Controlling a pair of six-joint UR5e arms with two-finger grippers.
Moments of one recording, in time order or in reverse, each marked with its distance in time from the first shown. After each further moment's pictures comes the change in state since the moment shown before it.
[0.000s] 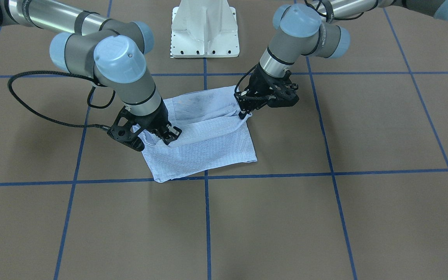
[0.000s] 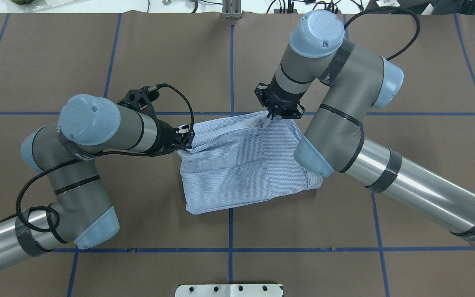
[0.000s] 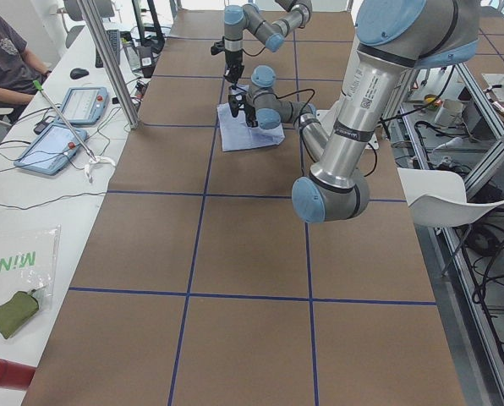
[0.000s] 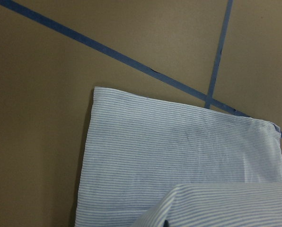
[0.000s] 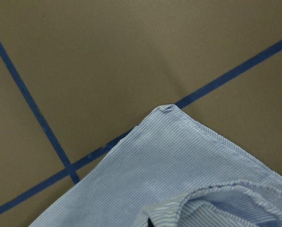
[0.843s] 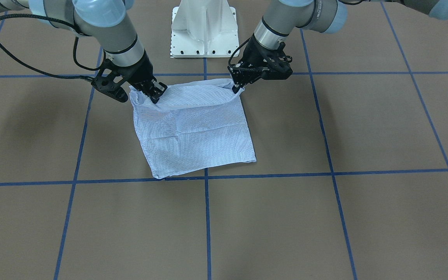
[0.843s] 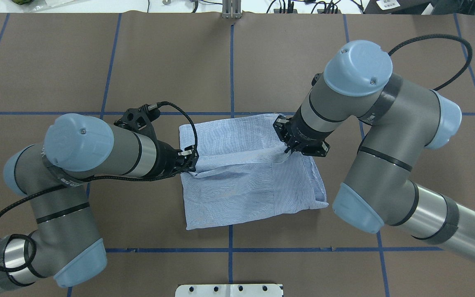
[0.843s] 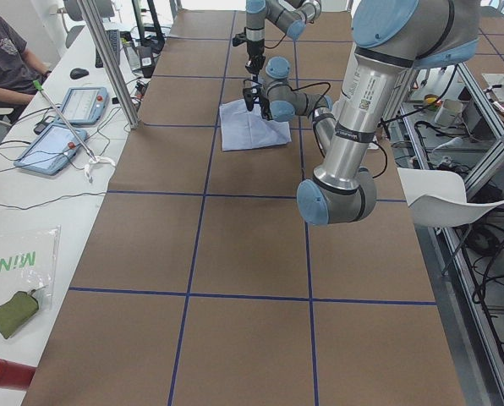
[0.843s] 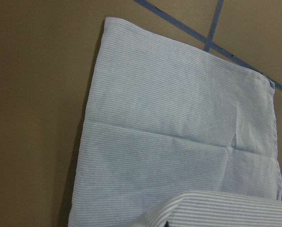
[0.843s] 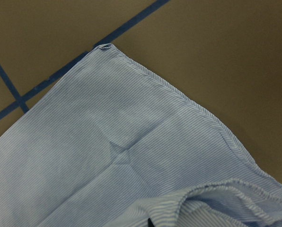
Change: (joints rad) left arm 0.071 0.032 -0.189 0.145 0.005 -0.056; right arm -0.067 -0.163 0.367 -0.210 0.004 0.067
